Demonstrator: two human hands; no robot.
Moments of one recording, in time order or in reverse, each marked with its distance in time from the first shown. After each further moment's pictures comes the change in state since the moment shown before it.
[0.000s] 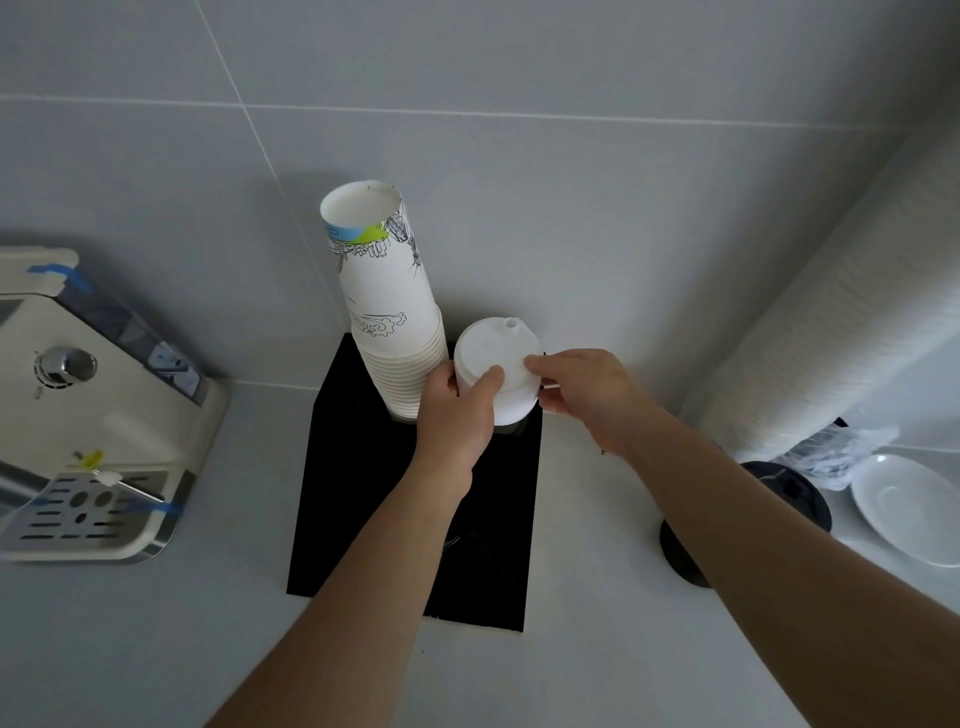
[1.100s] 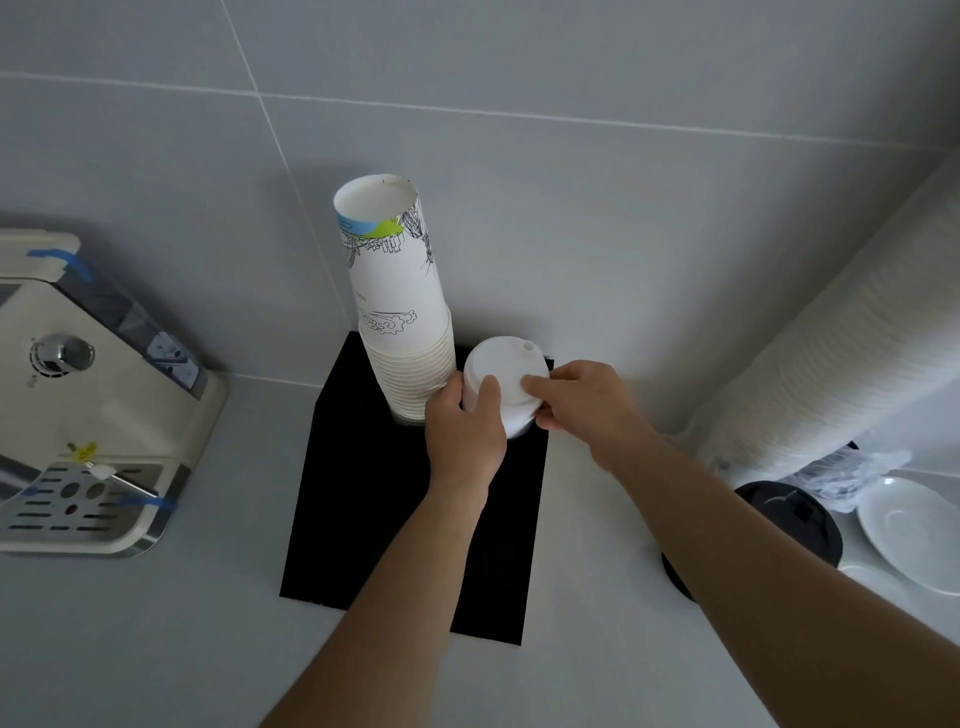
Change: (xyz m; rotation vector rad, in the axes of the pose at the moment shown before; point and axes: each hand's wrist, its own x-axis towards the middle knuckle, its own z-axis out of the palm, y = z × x) left_hand 0.010 -0.025 0.004 0.127 0.127 0.135; right_hand -0.001 0.004 0.012 -0.231 0.092 -0.042
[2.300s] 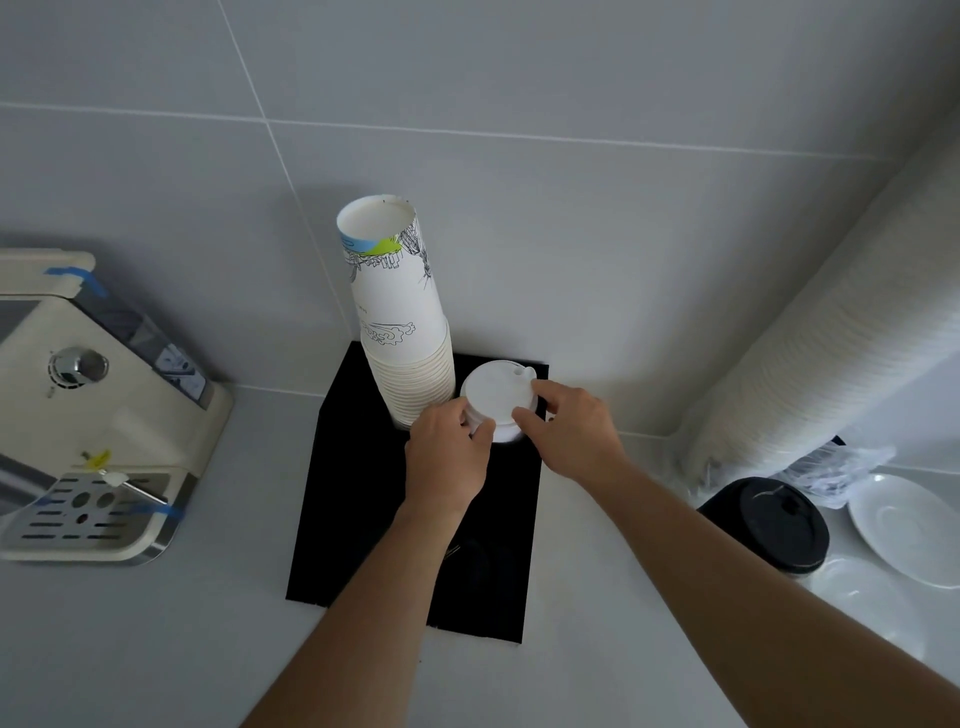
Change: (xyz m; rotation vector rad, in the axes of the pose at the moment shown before) left_hand 0.002 -0.018 -0.026 0.633 -0.087 0.270; right_hand -0.019 0.016 0.009 -0.483 0.032 -0.232
